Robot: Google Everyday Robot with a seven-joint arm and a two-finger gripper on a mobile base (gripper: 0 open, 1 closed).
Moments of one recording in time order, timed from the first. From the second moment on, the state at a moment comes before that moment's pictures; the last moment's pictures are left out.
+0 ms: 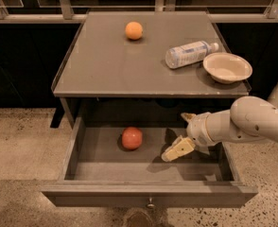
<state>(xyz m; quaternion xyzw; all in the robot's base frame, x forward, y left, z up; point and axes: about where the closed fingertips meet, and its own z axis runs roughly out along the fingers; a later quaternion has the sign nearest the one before) 0.535 -0.133 0.680 -0.46 0.79 0.19 0.34</state>
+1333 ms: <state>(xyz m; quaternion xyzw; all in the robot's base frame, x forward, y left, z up) 0.557 -0.076 0.644 -0.43 0.78 0.20 0.40</state>
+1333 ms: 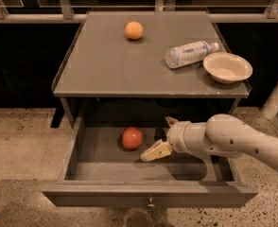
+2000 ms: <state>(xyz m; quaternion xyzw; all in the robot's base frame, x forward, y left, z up) 0.572 -0.030 0.628 -0.44 0.77 0.21 0.41</state>
